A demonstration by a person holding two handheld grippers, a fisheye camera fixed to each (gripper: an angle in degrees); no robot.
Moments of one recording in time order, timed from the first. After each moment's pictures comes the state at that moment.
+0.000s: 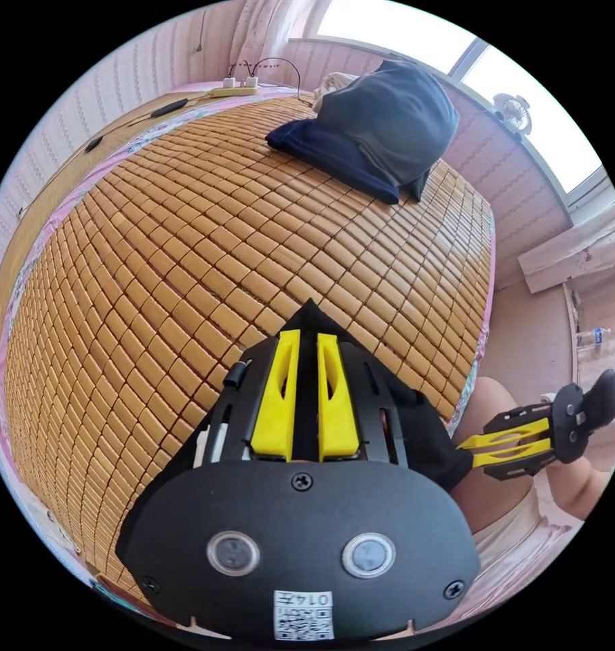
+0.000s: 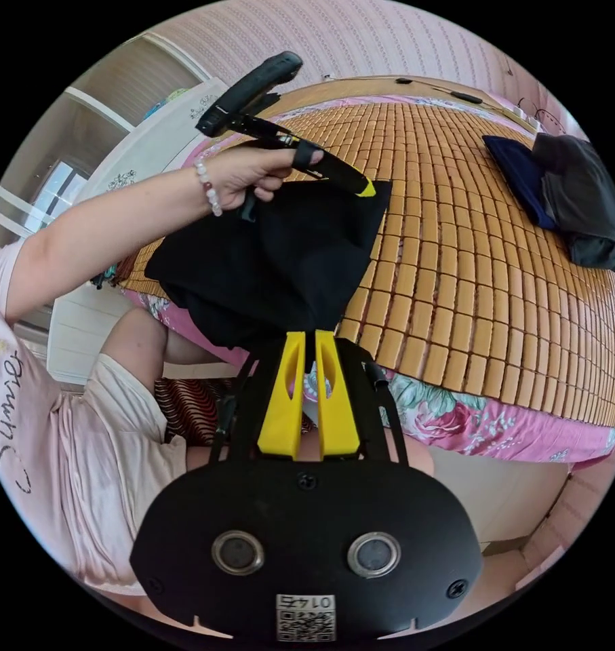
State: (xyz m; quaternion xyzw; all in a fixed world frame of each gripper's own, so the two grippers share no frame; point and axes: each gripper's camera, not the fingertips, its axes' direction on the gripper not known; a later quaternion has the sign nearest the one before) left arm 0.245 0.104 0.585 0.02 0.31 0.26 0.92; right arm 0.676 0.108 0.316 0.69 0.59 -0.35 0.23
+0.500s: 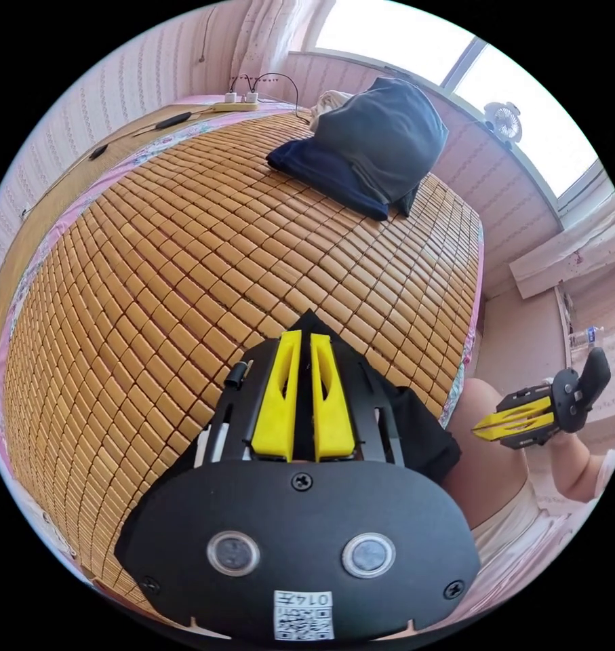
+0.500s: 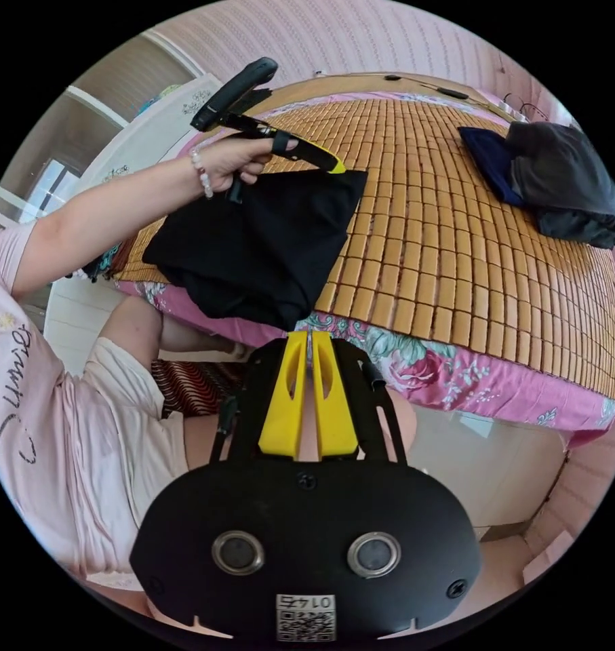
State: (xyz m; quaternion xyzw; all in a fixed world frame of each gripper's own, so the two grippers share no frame) left arm 0.248 0.118 0.615 0.05 0.32 0.25 0.91; right arm 0.726 0.150 0.305 0.70 0.57 -0.35 0.23
